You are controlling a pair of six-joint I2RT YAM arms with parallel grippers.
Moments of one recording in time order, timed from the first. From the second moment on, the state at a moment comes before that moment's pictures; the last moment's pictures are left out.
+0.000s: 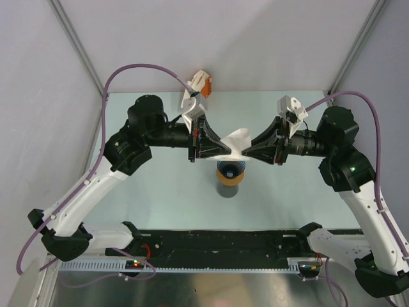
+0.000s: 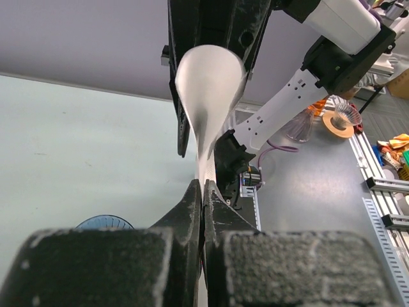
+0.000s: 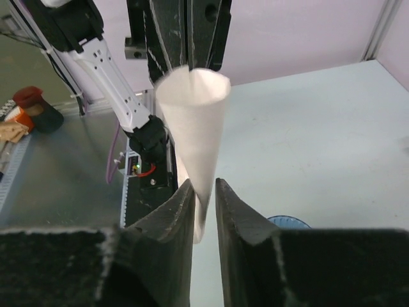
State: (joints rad) left arm -0.79 1.22 1.53 -0.40 0.80 -0.16; right arm 0.46 0.96 1.35 -0.44 -0.98 0.04
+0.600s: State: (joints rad) left arm -0.79 1.23 1.50 -0.38 0.80 -0.15; right arm 0.46 0.99 1.40 -0.37 -0.99 0.11
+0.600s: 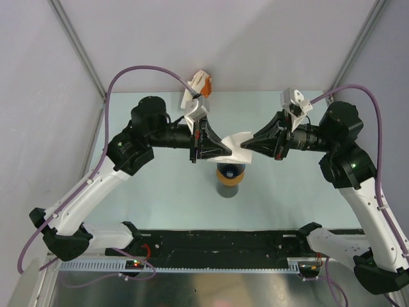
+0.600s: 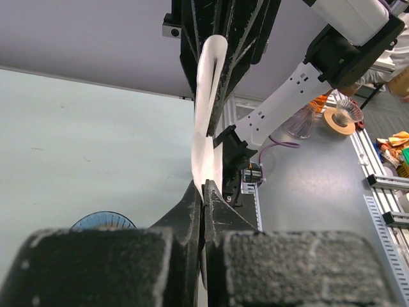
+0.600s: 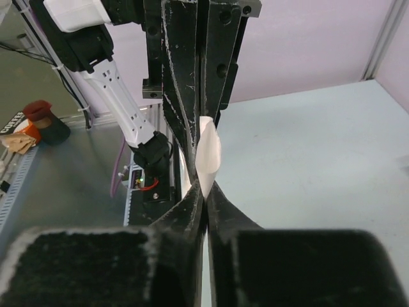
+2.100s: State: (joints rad) left arm -0.77 1.24 1.51 -0.38 0.85 -0.13; right arm 0.46 1.01 1.38 -0.63 -1.03 -0.02
